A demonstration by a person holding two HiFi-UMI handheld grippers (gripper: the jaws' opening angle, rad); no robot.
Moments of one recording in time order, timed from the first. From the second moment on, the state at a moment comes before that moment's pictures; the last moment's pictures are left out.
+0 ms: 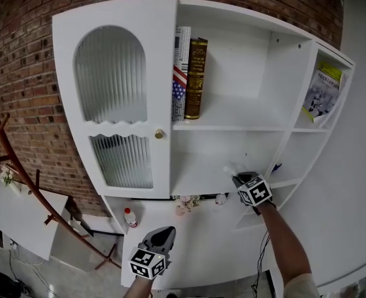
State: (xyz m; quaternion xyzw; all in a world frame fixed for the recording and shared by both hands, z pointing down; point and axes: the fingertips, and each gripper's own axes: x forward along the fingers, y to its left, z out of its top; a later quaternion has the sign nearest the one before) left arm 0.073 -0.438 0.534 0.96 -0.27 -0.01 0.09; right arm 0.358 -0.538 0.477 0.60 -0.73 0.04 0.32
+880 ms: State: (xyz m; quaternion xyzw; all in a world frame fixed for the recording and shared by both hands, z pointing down) left arm 0.065 -0.425 0.543 0.97 -0.24 0.00 0.10; right arm 0.319 -0.431 0.454 0.62 -0.75 0.00 0.23
